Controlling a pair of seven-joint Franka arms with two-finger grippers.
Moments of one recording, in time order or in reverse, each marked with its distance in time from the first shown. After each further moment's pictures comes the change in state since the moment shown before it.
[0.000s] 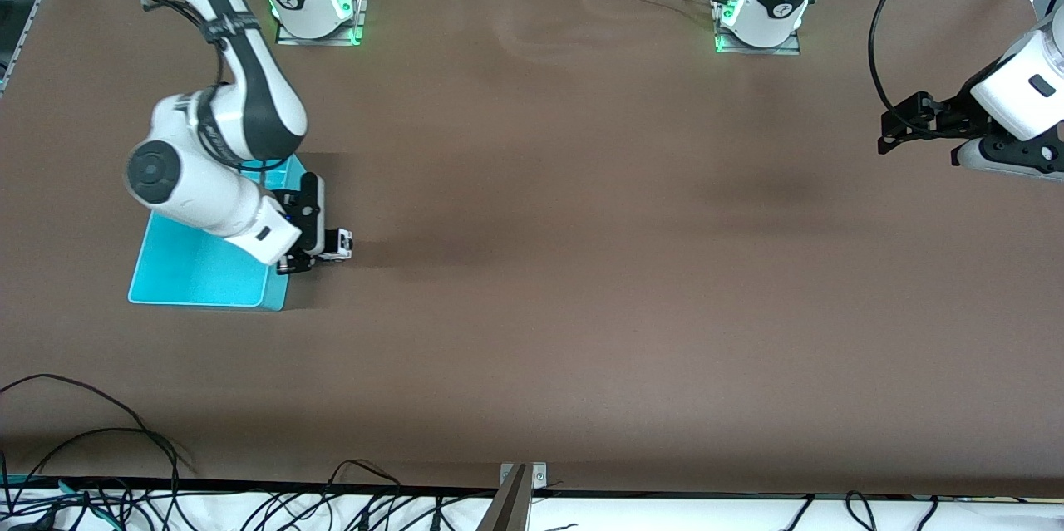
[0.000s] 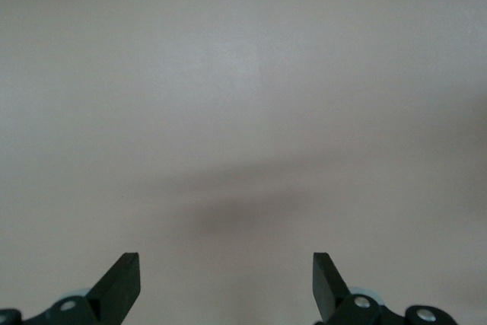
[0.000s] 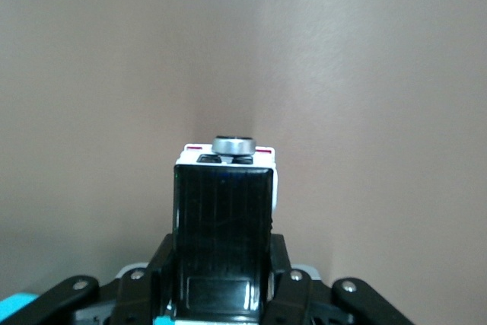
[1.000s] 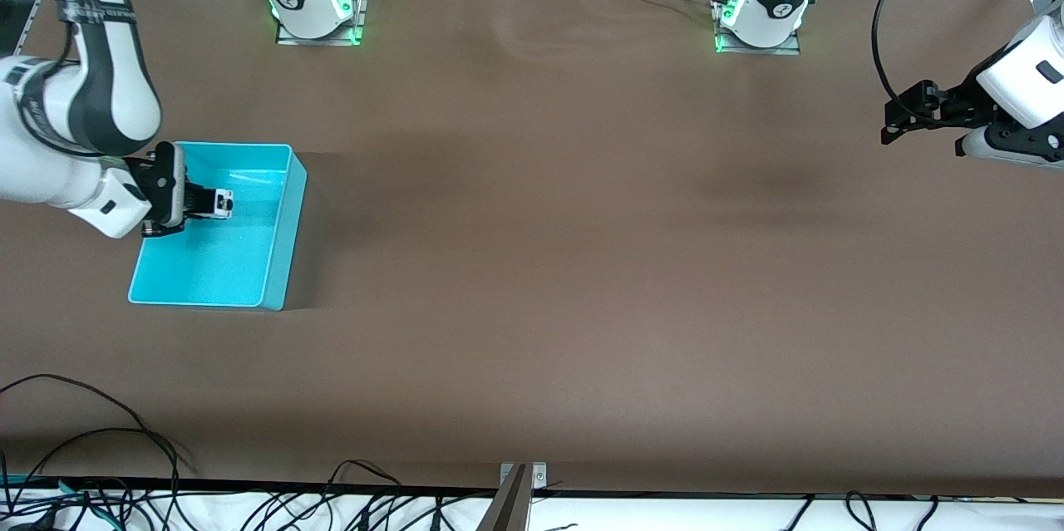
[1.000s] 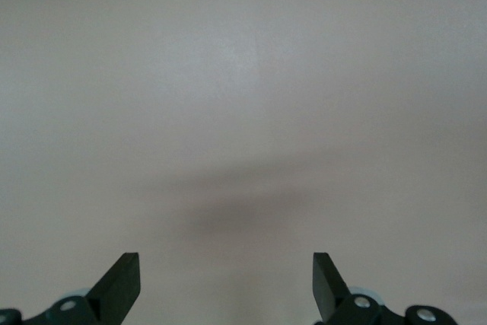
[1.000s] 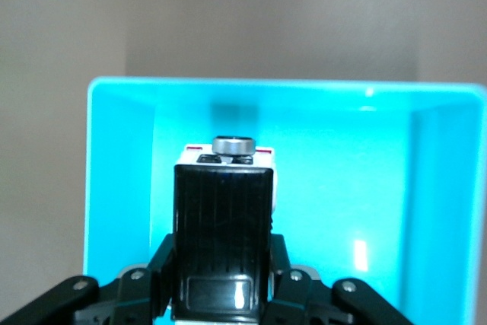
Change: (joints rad) left arm 0.000 -0.012 -0.001 0.013 0.000 -0.034 0.000; right arm -0.020 -0.101 -0.323 -0.186 0.004 -0.092 -0.267
